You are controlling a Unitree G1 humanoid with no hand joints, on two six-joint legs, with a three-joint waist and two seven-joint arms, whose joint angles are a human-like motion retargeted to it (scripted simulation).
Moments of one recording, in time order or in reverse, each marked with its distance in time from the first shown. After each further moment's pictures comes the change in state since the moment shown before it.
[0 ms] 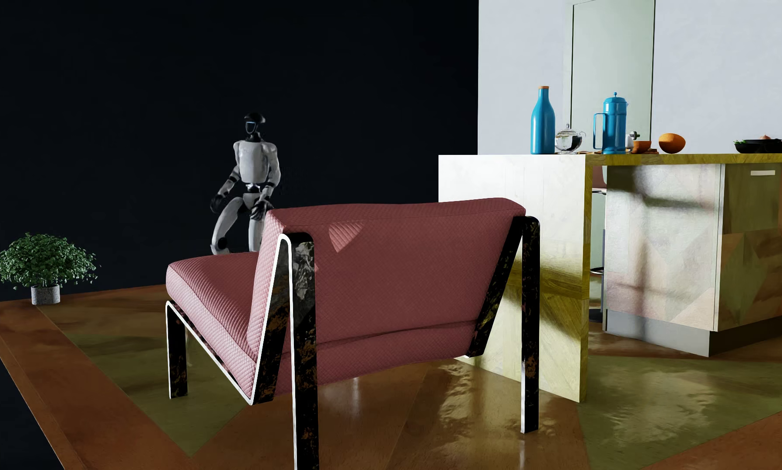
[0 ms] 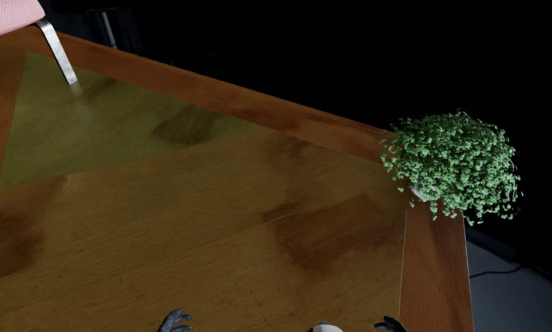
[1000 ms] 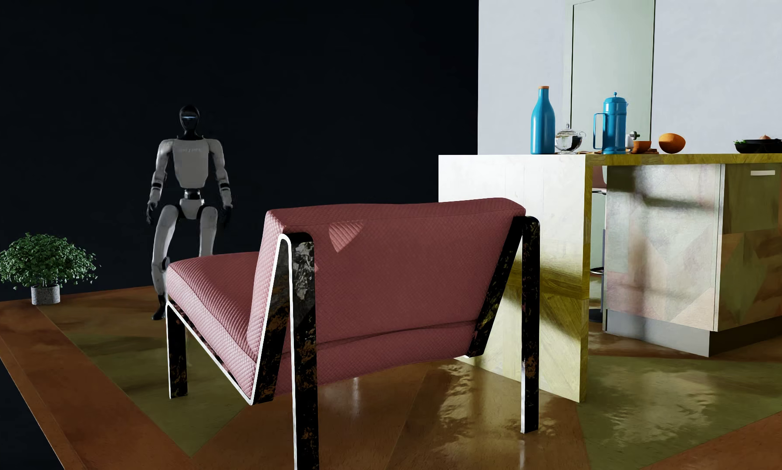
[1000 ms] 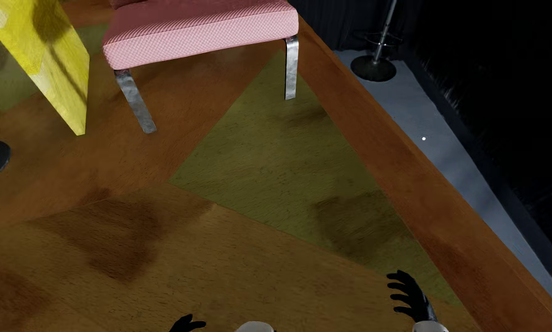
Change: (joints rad) body -0.191 0.197 0.207 0.030 -0.028 0.159 0.035 -0.156 0.060 0.403 -0.236 -0.002 -0.139 0.163 0.032 -0.014 -0.059 0.023 -0.068 0.027 0.015 0.035 -0.010 -0.047 0.153 0.008 -0.070 -0.206 -0.137
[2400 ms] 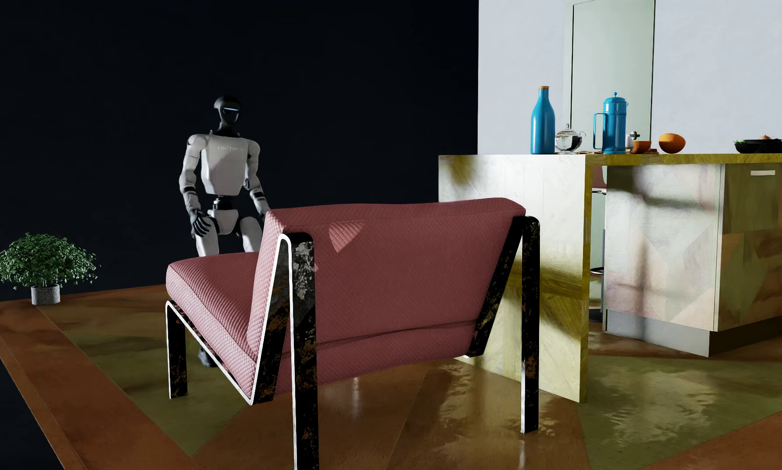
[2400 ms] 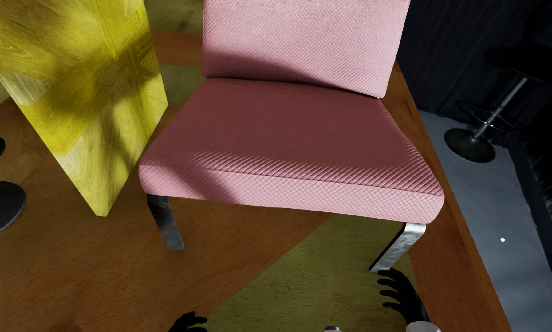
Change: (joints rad) body 0.014 -0.112 -0.161 -0.009 0.051 -0.105 -0.045 0.077 -0.025 -0.232 -0.059 0.026 0.013 -0.038 0.199 0.028 0.035 -0.058 -0.037 -0.042 -0.006 -0.020 -0.008 0.077 0.013 -0.117 -0.068 0.012 0.047
